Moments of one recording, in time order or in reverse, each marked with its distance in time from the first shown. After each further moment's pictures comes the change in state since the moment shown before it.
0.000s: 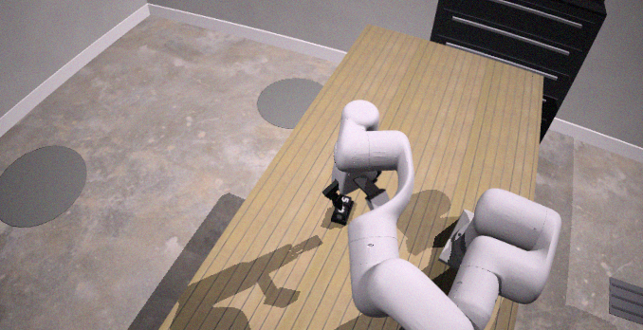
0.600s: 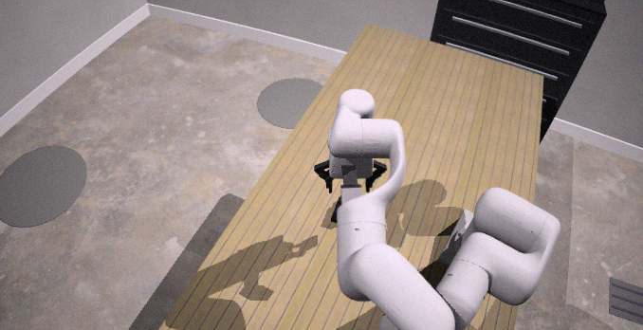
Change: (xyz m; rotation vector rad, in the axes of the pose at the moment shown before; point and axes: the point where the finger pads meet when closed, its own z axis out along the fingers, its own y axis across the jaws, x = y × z) arm -0.026 -0.005 -0.005 -0.015 0.007 0.540
